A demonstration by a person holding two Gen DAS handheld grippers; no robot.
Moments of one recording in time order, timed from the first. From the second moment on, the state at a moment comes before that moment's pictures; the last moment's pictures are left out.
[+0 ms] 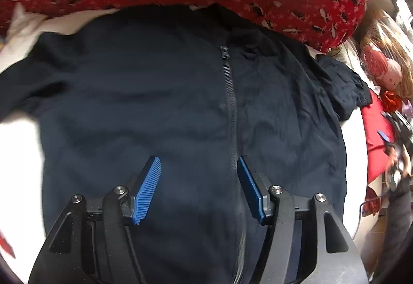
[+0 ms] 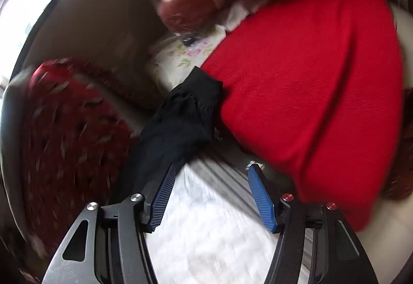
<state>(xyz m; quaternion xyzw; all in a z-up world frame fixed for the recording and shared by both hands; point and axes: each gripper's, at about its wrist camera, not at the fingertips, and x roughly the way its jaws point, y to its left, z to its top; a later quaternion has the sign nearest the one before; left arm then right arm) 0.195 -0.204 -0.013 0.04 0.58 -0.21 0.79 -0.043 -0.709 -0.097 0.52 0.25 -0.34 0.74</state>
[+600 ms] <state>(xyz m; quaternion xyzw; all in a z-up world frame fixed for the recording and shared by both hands) 0.236 -0.194 -0.018 -0.02 0.56 -0.24 0.80 0.016 -0.743 -0.112 0.53 0.12 -0.32 0.78</state>
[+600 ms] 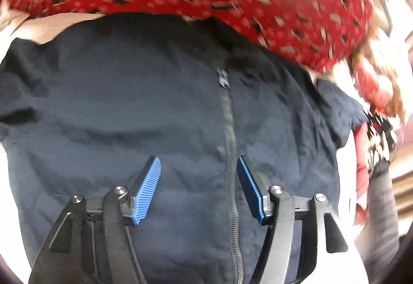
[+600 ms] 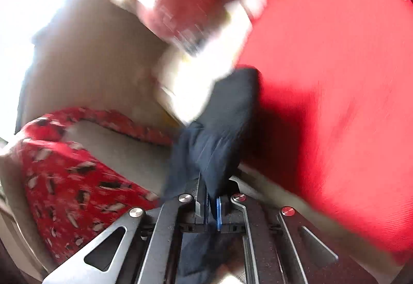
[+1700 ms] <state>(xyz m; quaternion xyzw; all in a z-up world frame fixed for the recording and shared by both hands) 0.277 -0.047 -0.001 -0.15 0.59 -0.20 0.77 0.247 -0.207 -0.095 0.29 0.47 0.11 0.83</state>
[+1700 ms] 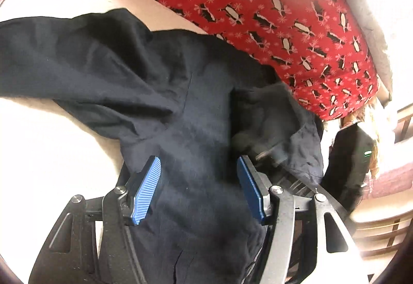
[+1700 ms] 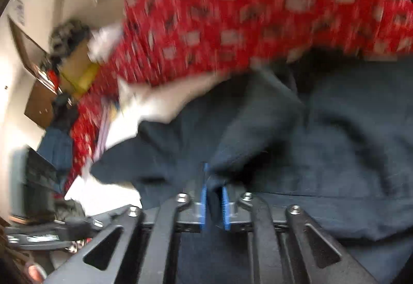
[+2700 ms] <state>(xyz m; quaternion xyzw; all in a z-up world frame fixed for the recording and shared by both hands) 0.290 -0.065 -0.007 -0.17 0.56 -0.09 0.81 0.091 -0.460 -0.122 0.49 0.35 -0.11 0.79</state>
